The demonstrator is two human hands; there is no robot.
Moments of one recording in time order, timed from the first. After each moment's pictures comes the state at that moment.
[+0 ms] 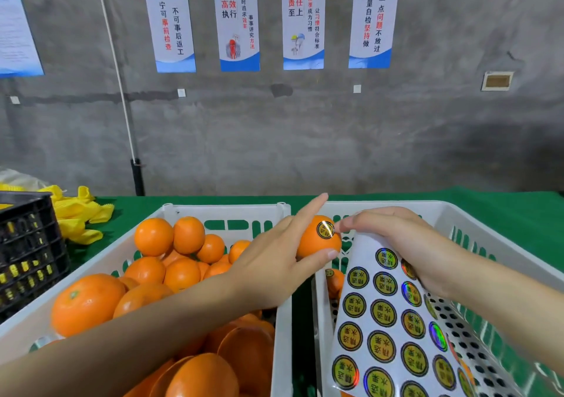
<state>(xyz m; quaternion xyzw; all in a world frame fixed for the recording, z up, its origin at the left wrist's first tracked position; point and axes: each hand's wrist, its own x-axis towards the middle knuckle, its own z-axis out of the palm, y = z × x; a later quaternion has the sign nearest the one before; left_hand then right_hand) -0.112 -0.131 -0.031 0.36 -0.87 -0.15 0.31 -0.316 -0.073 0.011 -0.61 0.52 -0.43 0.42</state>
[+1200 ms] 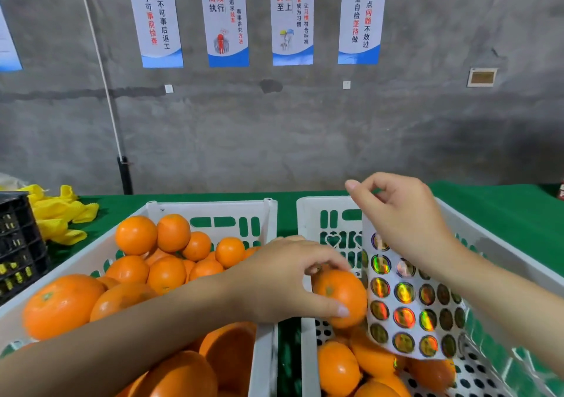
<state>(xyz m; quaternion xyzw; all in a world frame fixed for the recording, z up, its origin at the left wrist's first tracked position) -0.125 -0.108 -0.018 0.28 -0.94 -0.15 0.14 -0.333 -0.085 0.007 -0.65 0.56 -0.51 -0.03</state>
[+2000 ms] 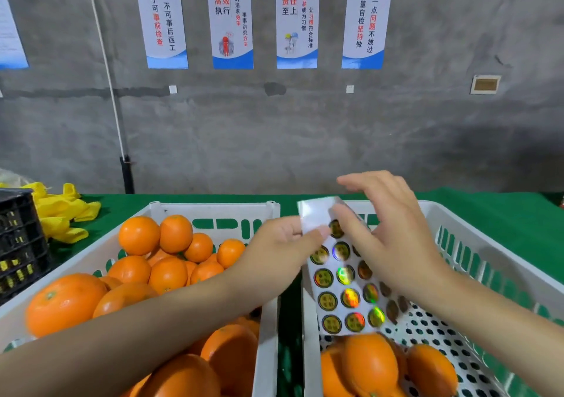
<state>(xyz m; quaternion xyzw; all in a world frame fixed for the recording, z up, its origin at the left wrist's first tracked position) -0.134 -0.103 -0.015 0.31 -0.71 -0.49 0.40 -0.312 -0.073 -0.003 -0.72 0.49 -0.48 -0.15</state>
